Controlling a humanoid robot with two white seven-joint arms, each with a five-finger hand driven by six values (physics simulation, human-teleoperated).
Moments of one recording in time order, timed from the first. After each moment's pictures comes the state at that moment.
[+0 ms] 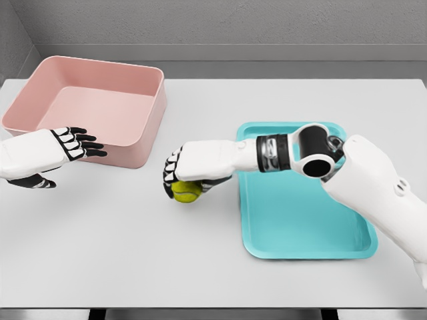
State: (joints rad) left arm -0.32 1.19 -0.51 -1.69 -0.41 -0.61 -0.17; right arm -0.77 -0.39 0.88 -1.50 0.39 -0.62 0.58
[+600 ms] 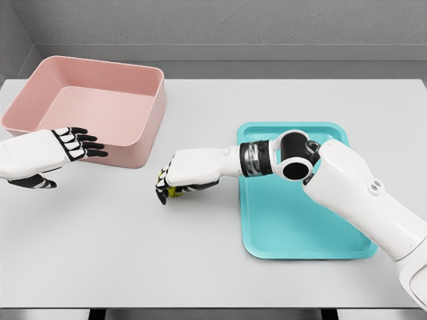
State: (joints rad) left arm -0.32 1.19 -0.51 -1.70 -0.41 -0.61 -0.17; right arm -0.77 -0.32 0.92 -1.40 0.42 -0.61 0.58
